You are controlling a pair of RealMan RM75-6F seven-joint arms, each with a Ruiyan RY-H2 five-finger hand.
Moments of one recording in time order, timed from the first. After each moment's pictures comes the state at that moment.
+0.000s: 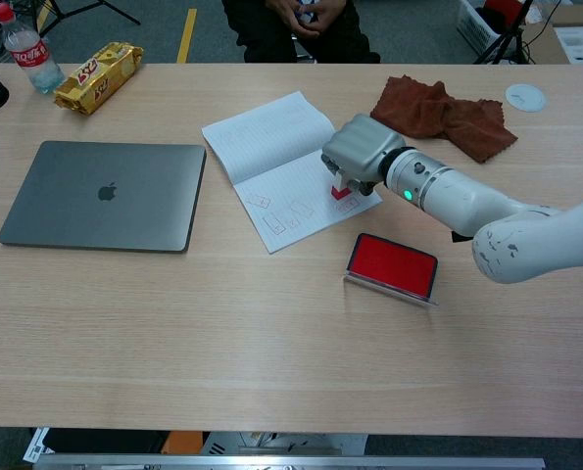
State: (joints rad) left arm -0.03 -1.04 0.02 -1.64 1.45 1.42 0.02; right arm 0.95 -1.83 0.08 -1.00 -1.10 0.73 -0.67
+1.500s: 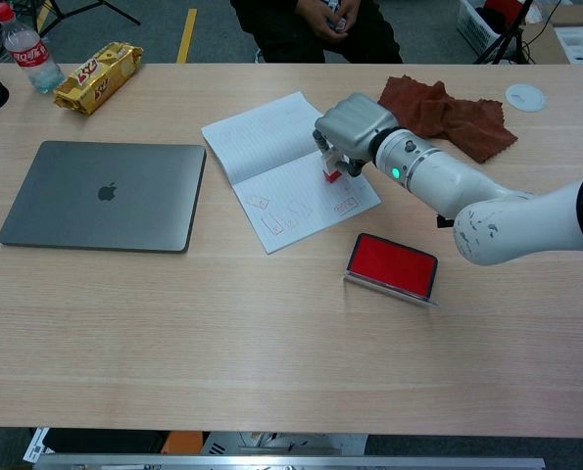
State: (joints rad) left arm -0.02 -1.02 0.02 -1.66 1.45 1.42 0.02; right arm 0.99 -1.85 0.14 -0.96 -1.03 0.74 -0.62
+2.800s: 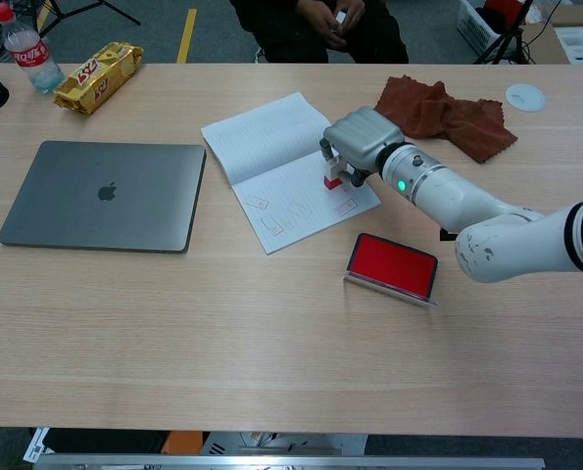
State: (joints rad) left arm -0.03 -1.02 0.02 -1.66 1.43 1.40 0.04; right arm 0.94 -1.94 0.14 -0.80 -1.17 0.73 -0.42
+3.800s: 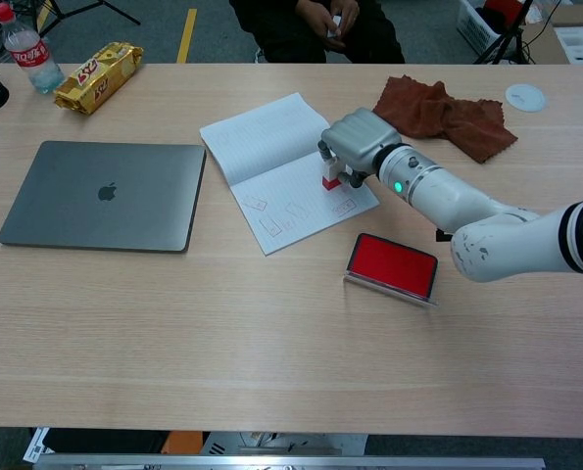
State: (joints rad) left arm -0.03 -1.03 0.03 -1.66 1.43 1.39 0.03; right arm 0.93 -1.95 0.17 -0.79 -1.18 0.71 -0.46
